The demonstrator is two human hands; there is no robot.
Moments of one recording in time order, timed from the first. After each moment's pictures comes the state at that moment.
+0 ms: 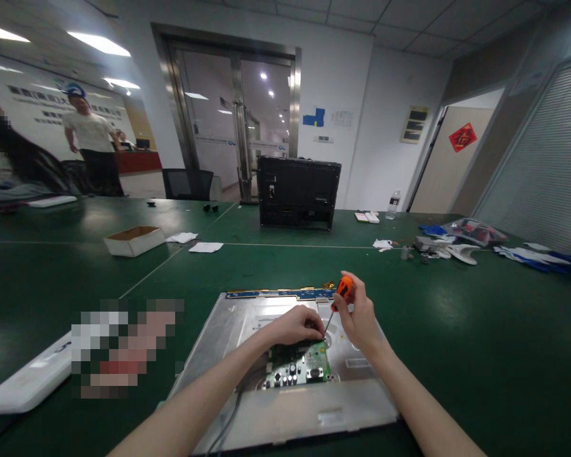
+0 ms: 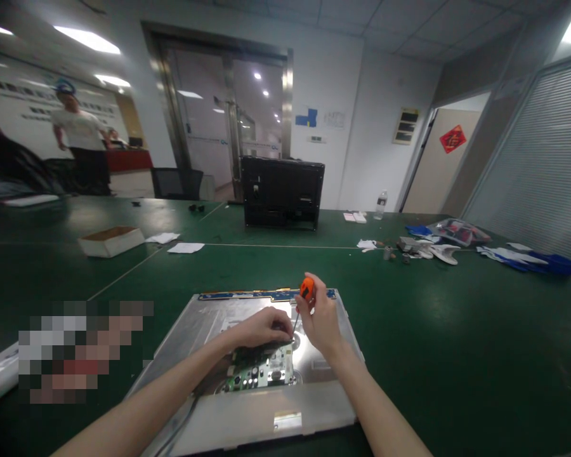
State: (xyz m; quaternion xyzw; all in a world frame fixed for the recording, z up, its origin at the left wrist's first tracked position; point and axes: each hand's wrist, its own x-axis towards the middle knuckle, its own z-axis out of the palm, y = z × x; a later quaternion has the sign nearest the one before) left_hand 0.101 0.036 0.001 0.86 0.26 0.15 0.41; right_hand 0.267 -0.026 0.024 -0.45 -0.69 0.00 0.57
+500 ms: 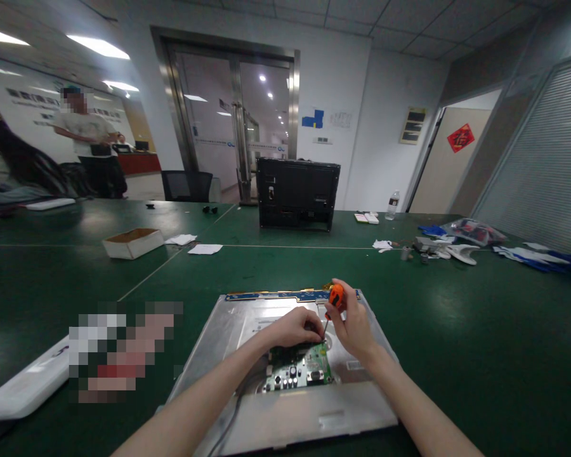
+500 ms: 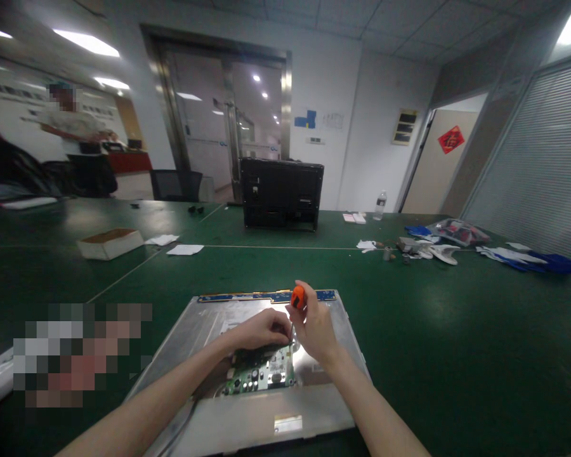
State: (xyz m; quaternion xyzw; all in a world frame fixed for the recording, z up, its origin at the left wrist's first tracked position) left_hand 0.100 0.037 0.000 0.85 0.25 0.15 0.43; right_hand 0.260 -0.028 0.016 -0.45 -0.72 -0.03 0.53
